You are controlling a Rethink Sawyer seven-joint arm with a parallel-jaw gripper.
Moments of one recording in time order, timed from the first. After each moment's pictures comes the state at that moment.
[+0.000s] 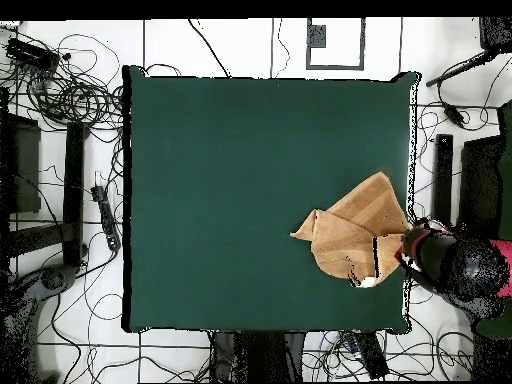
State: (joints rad) arm -1.17 -0.81 0.80 1.77 -0.76 0.91 0.68
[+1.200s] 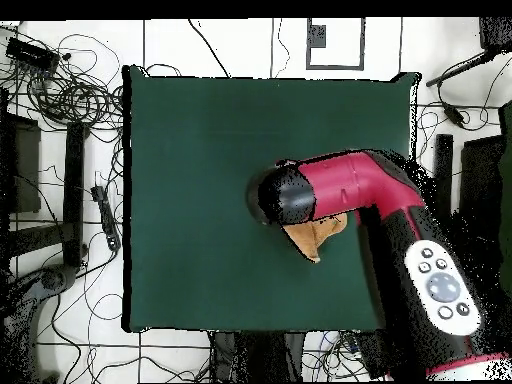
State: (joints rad) arm -0.56 -0.78 0.60 1.62 -0.62 0.85 0.98
